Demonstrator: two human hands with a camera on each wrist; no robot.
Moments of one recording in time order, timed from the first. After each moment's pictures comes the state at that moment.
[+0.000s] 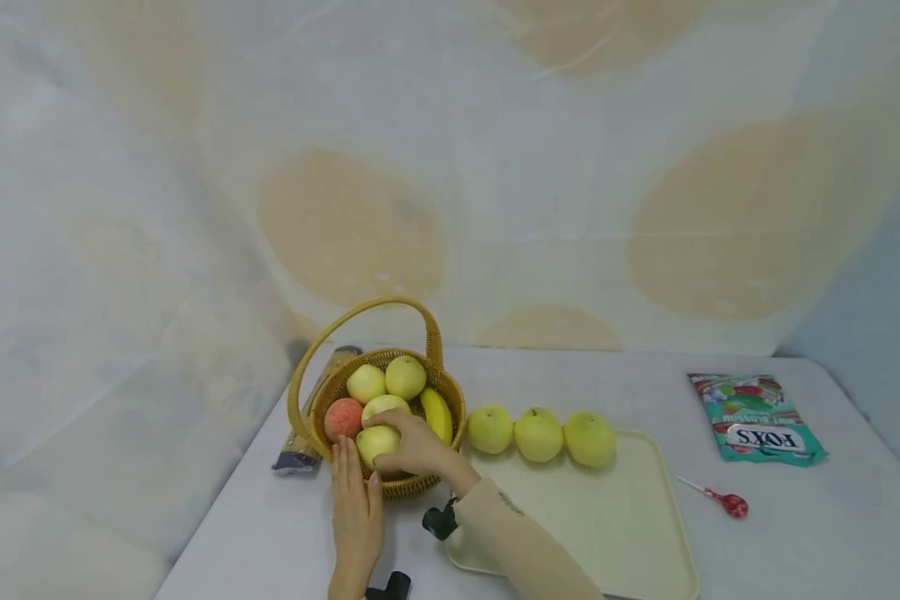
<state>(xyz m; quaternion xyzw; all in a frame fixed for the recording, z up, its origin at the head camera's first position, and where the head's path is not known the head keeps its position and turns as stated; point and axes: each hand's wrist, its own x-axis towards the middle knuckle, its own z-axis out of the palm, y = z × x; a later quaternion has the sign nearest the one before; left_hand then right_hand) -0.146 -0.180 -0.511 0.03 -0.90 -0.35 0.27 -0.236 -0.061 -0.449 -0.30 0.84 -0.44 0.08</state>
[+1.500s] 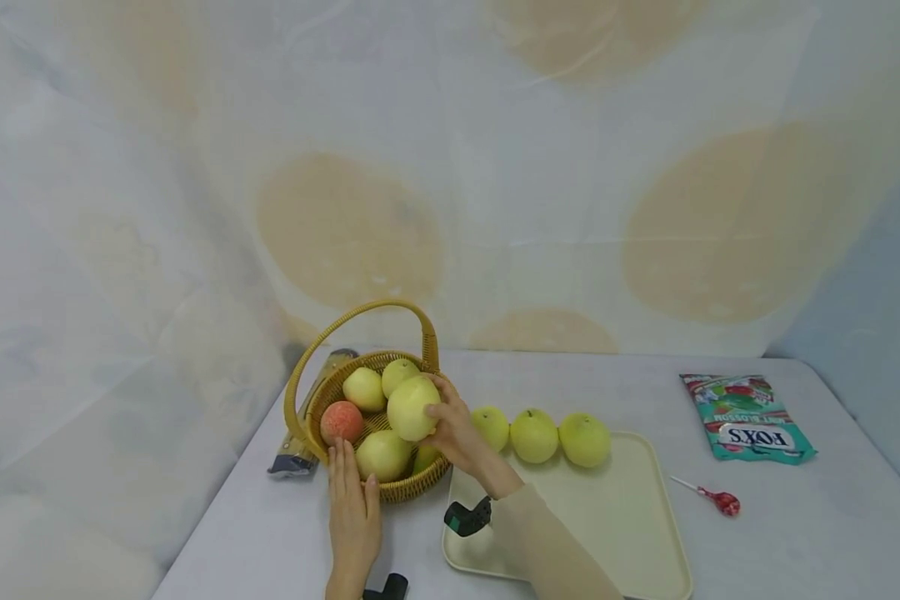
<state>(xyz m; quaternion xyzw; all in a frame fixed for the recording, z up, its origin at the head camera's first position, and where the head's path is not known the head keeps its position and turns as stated) -0.147 -0.179 -0.512 0.00 -0.89 -0.33 0.30 -0.237 -0.009 -0.440 -0.17 0.45 -0.86 0.19</state>
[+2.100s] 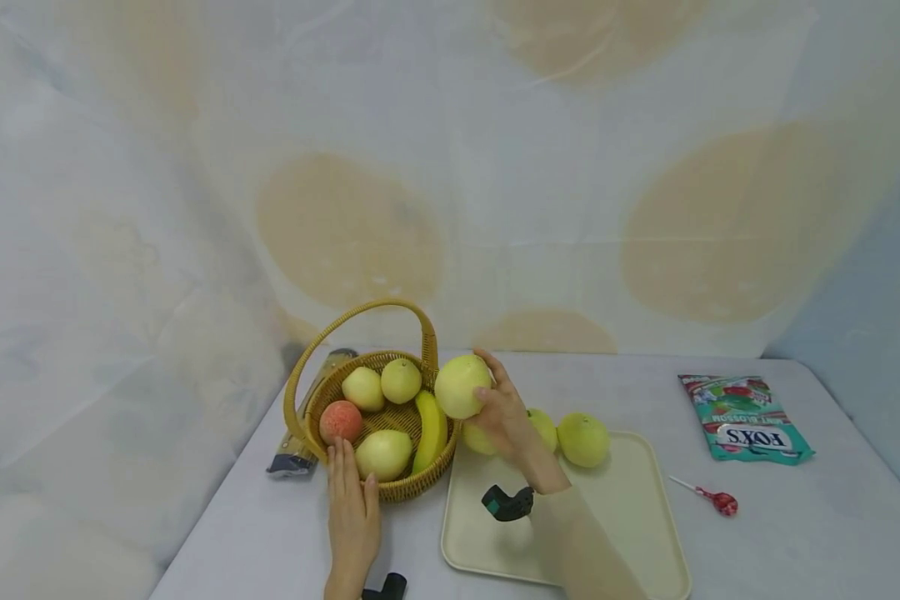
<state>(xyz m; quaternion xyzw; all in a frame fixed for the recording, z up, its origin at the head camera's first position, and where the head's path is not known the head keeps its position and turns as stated) -0.147 -0.179 -0.512 0.00 -0.90 -0.33 0.30 -0.236 0.054 -0.428 -0.24 0.41 -0.87 0.12</state>
